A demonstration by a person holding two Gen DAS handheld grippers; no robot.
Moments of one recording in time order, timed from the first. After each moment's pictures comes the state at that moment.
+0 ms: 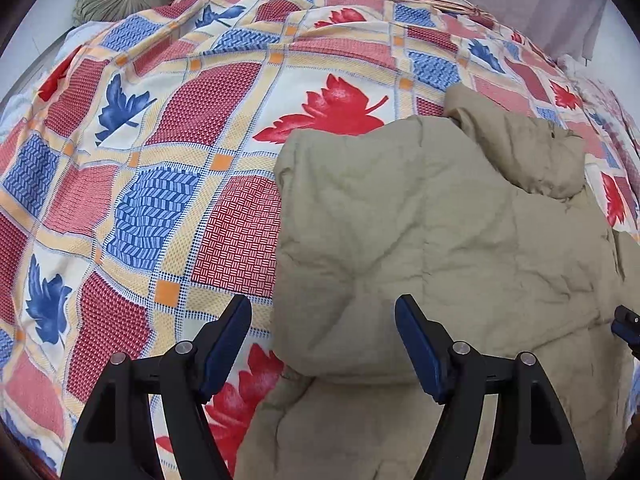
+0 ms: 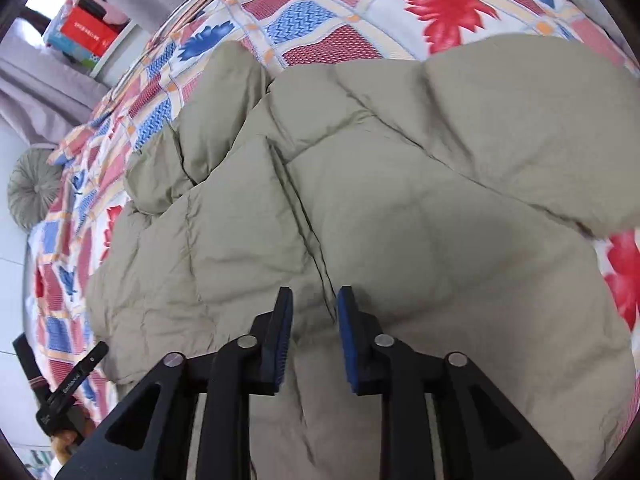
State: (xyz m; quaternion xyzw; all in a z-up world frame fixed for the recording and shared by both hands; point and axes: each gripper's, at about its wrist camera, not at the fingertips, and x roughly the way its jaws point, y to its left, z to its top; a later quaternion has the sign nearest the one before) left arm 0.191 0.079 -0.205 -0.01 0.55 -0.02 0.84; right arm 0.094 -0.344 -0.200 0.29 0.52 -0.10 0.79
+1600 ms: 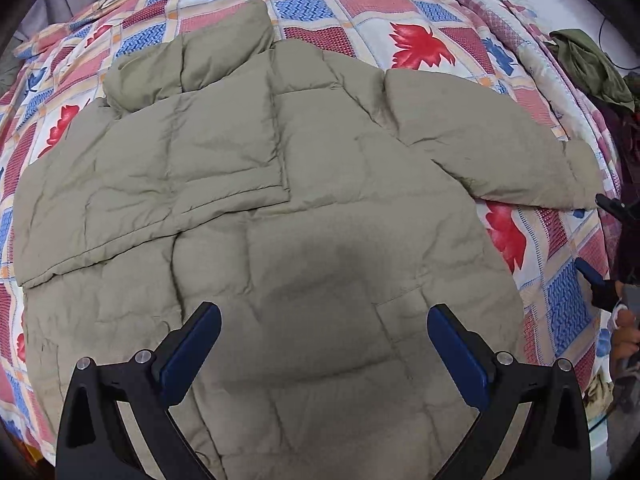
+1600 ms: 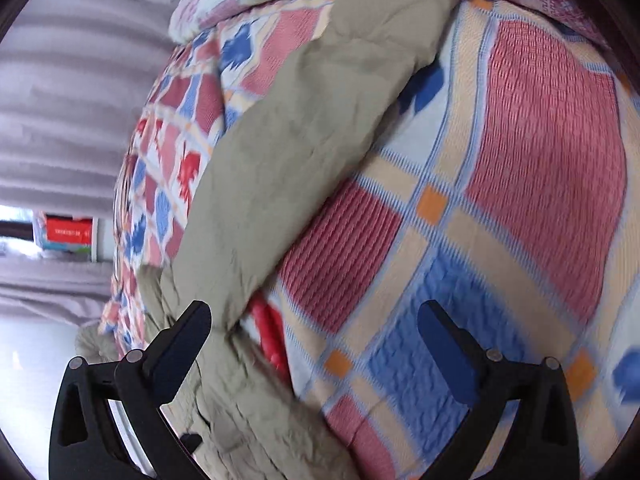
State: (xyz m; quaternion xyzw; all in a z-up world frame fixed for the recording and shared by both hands) left arm 0.084 -0.259 -0.179 0.06 0.61 -0.17 0.77; right arm -0.110 -0.631 -0.184 0.53 0.38 -0.19 0.73
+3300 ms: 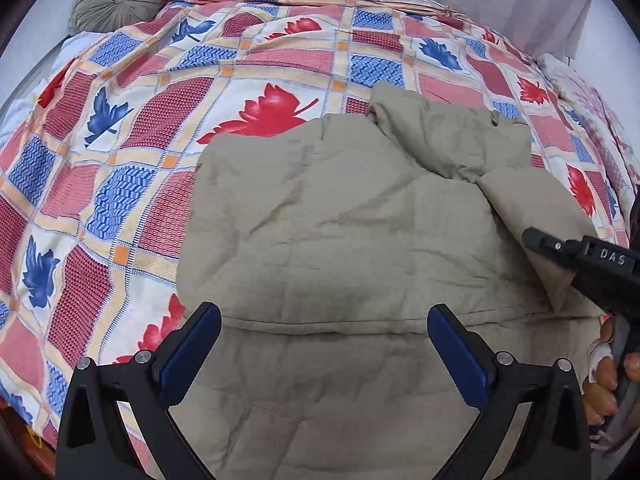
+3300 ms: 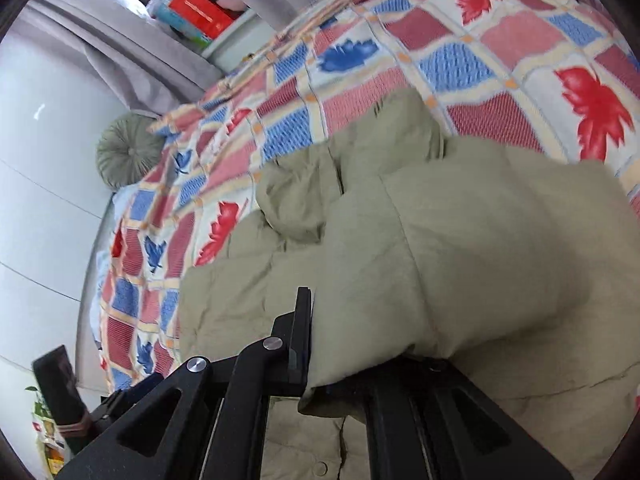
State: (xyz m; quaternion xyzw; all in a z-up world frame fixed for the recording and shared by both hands) left arm 0.161 0.008 -0.176 -0.03 0.54 -0.02 0.84; right arm 0.173 -0.310 -0.161 0.27 0.48 0.08 0.83
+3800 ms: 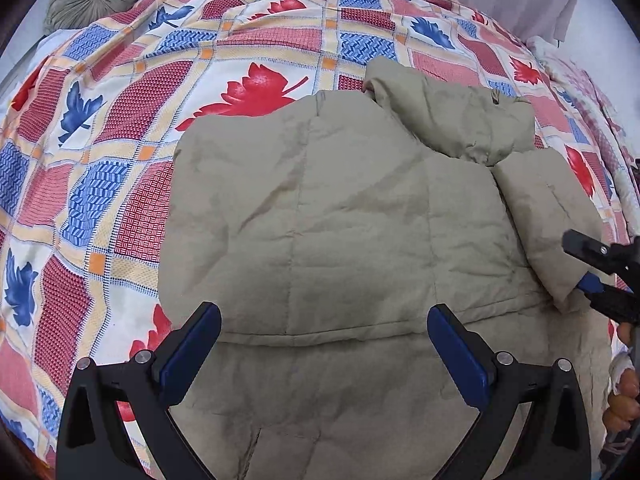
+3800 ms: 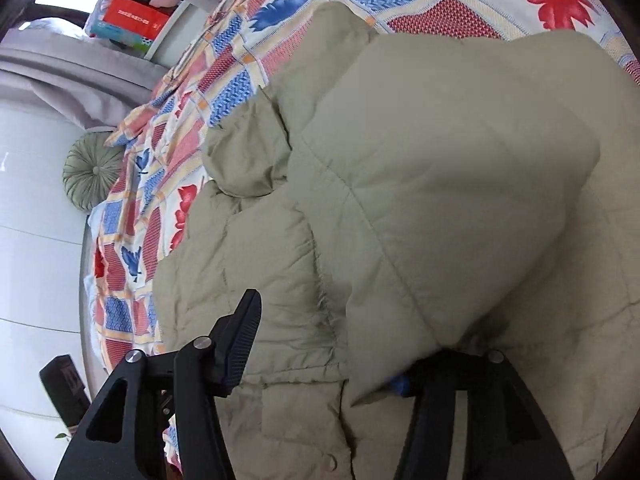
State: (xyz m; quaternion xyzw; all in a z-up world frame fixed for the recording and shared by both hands) left arm 0.172 0.009 -0.202 -0.03 0.56 -0.06 0.83; right arm 0.145 -0.309 -0.201 0.34 0.52 0.04 0.79
